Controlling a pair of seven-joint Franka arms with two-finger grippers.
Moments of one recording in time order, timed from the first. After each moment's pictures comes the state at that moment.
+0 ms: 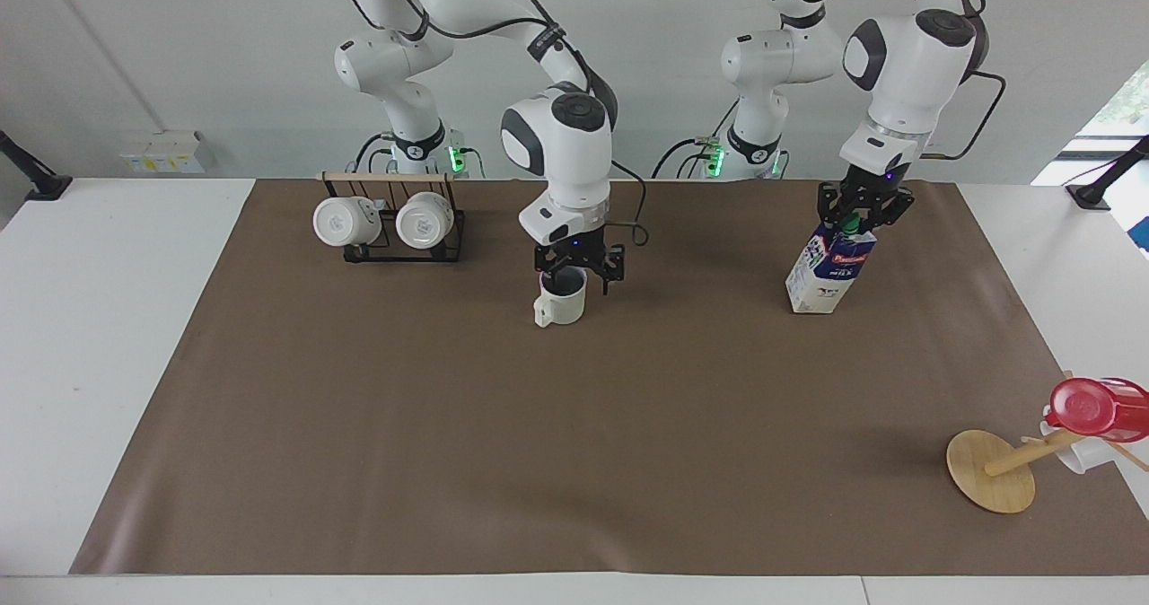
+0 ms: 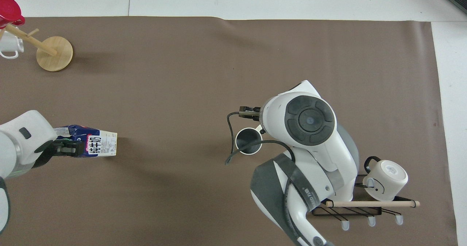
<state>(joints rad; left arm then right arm) 0.04 -0.38 -0.13 -2.29 -0.04 2.06 0.09 0.51 0.11 -0.01 -1.87 -0.07 2.15 0.68</state>
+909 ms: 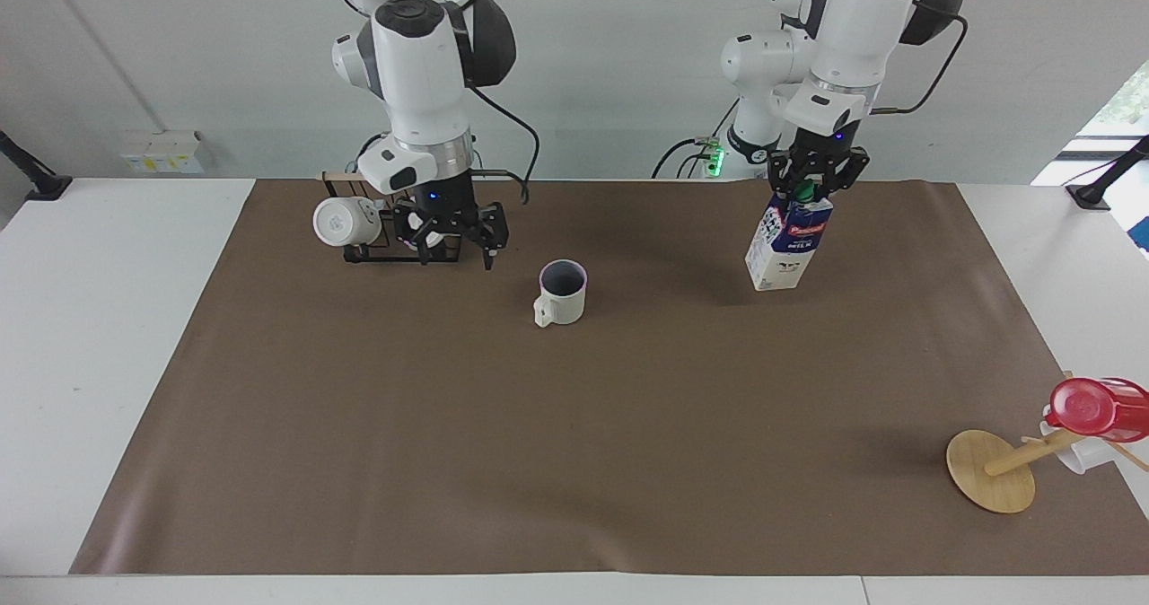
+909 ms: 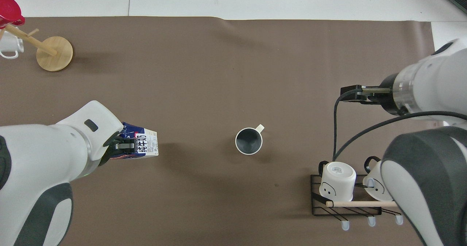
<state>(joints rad) 0.03 -0.33 -0.38 -2.11 -0.08 1.93 -0.26 0.21 -0.06 -0.03 -1.71 -0.07 1.78 0.31</state>
